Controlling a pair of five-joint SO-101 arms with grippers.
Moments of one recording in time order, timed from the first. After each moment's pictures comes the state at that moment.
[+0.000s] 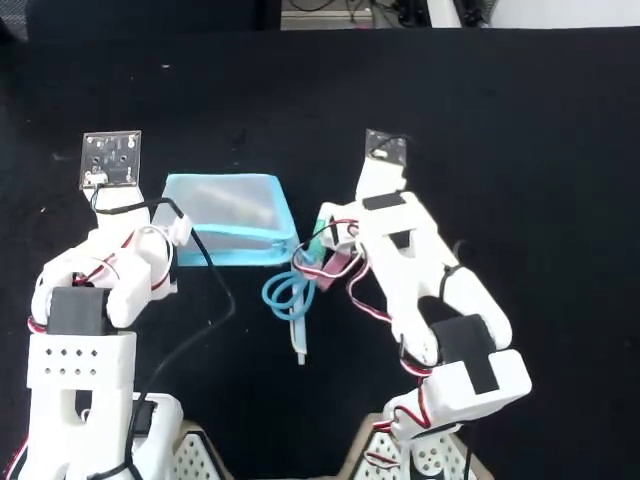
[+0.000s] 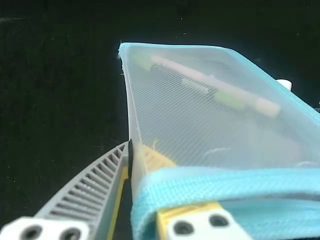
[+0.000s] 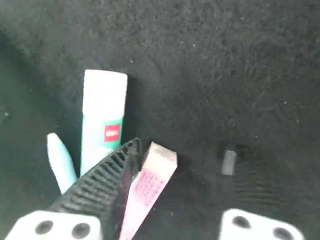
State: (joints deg) left arm -4.3 -57.1 43.0 70.1 1.5; right arm -13.1 5.2 33.7 47.5 -25.5
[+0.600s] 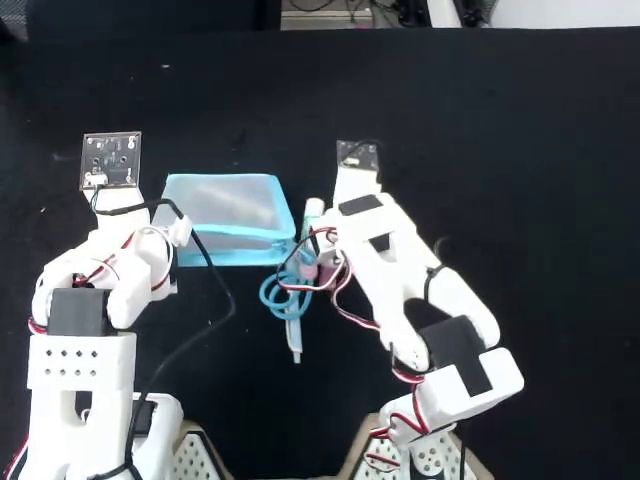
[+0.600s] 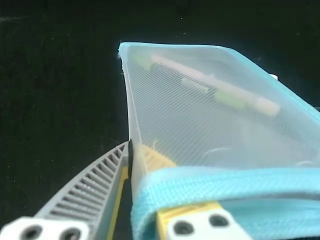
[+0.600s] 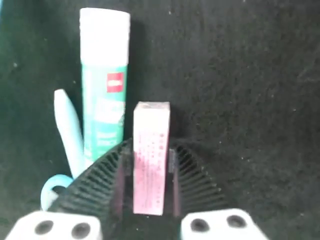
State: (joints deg) left arm -4.3 -57.4 43.2 70.1 1.5; right arm -19.3 5.2 32.8 50.8 -25.5
